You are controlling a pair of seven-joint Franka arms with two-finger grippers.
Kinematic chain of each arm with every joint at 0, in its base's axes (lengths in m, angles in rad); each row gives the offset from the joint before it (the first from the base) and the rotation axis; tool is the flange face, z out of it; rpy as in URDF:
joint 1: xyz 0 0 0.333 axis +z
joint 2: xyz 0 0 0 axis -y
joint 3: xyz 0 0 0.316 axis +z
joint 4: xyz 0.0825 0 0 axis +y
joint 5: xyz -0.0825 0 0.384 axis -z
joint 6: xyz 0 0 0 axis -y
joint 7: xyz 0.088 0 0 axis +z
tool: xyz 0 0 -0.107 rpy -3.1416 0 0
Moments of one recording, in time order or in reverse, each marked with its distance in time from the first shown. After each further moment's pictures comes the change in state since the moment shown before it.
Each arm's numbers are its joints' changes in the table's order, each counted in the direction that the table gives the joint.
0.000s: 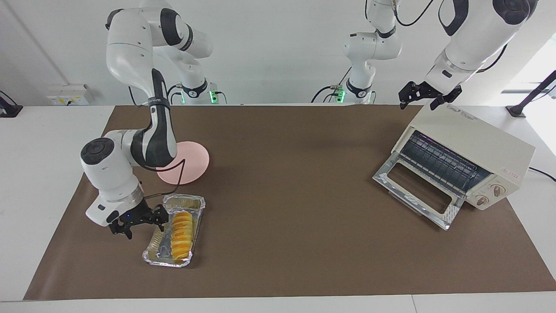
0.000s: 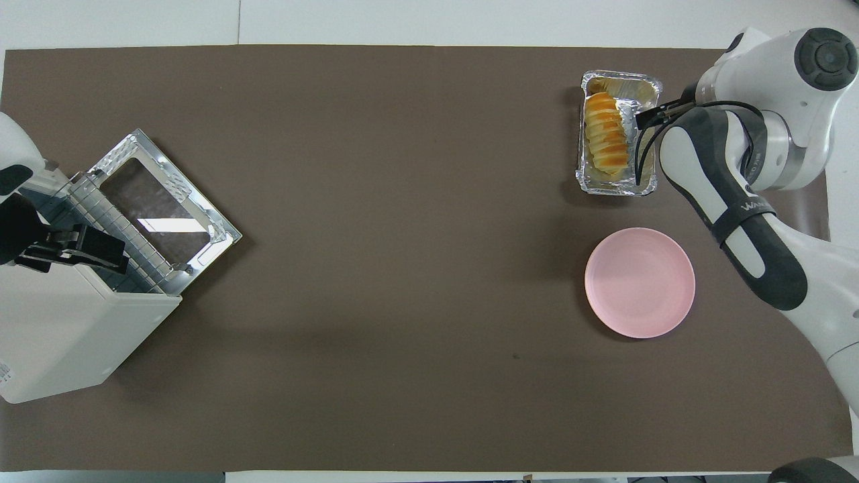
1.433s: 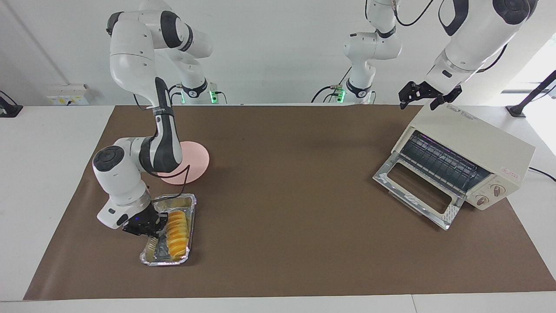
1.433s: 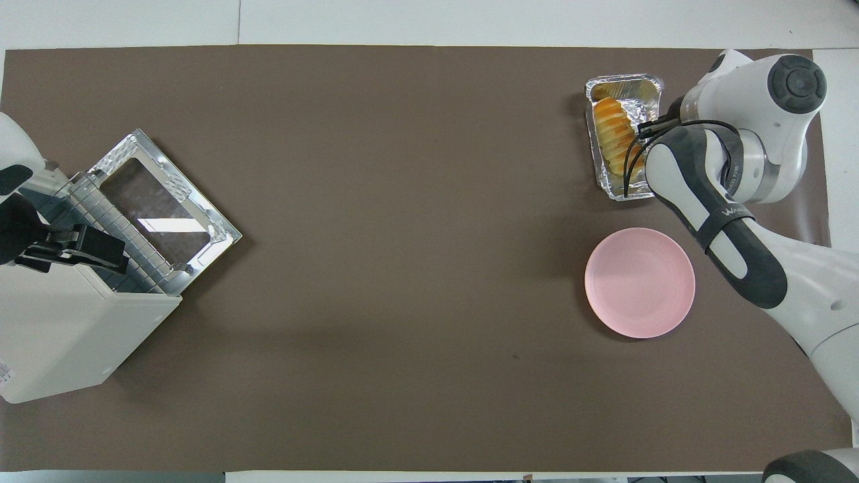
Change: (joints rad) left arm 0.000 0.000 0.000 0.000 0.000 0.000 0.000; right arm -0.001 -0.020 0.002 0.058 -0.003 0.071 -0.002
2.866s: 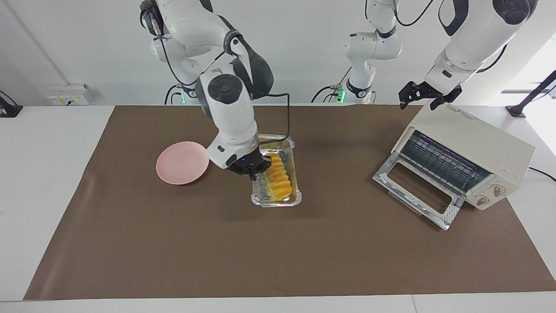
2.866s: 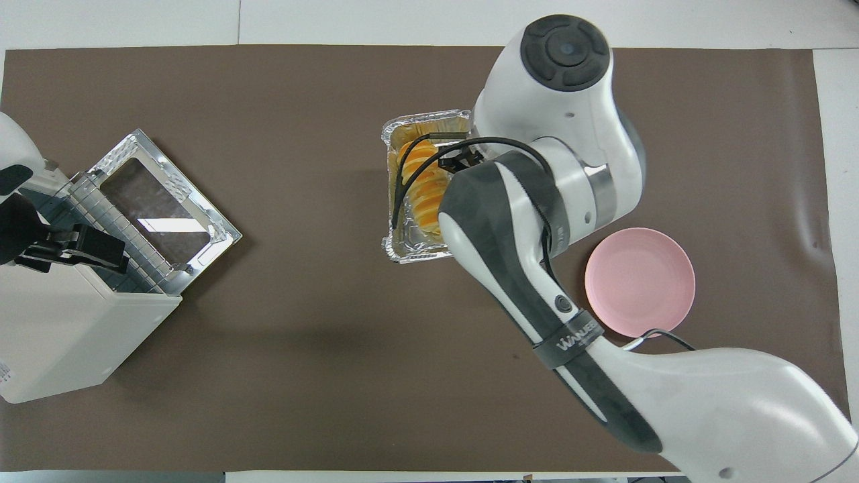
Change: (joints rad) left arm 0.000 0.000 0.000 0.000 0.000 0.000 0.000; right arm 0.485 0.124 0.040 -0.255 -0.081 -0.533 -0.791
